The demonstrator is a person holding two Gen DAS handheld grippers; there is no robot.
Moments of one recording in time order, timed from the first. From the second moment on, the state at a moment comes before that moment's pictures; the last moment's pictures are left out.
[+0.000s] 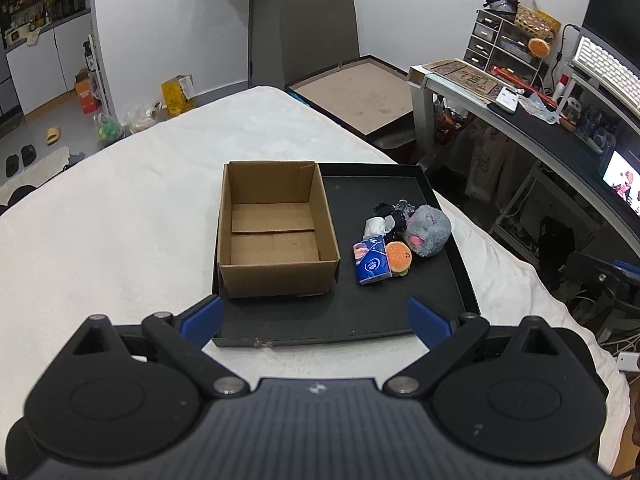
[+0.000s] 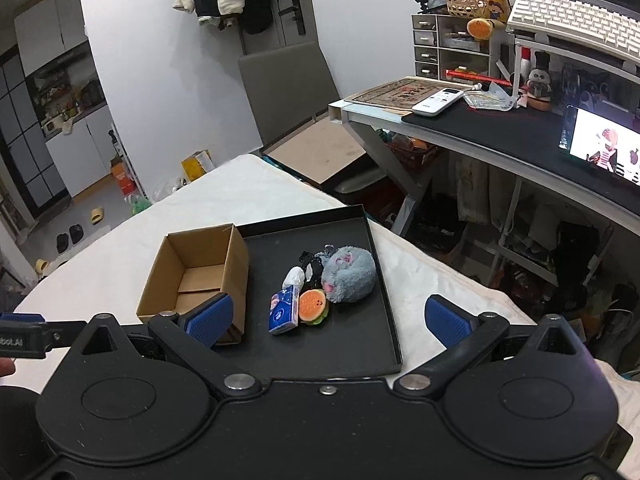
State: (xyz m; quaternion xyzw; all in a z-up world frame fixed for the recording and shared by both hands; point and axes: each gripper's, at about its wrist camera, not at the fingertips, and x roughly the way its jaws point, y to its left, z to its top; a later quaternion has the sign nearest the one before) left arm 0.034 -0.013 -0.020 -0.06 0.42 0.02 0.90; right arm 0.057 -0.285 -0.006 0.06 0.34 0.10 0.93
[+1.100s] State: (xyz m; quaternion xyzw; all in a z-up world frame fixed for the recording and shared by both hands) left arm 0.142 0.028 -0.081 -0.11 0.45 0.09 0.88; right arm 0.131 -0.309 -0.059 0.10 0.37 0.09 0.92
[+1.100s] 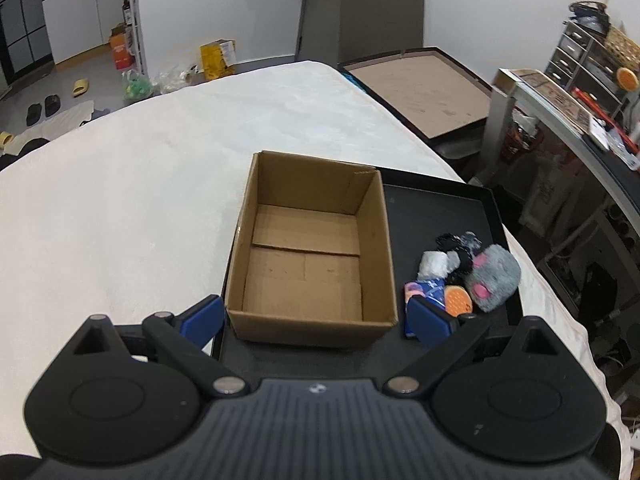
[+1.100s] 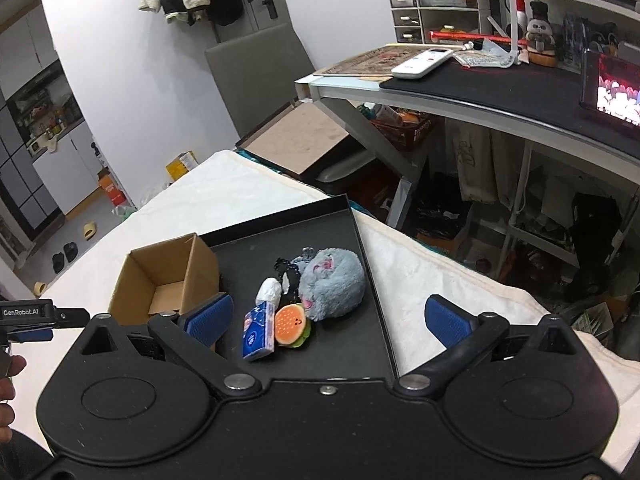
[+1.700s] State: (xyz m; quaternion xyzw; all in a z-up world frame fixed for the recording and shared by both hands) left arm 0.171 0.076 -0.123 -0.16 0.44 0.12 0.88; right arm 0.175 -0.305 -0.094 0.10 0.40 0.07 0.91
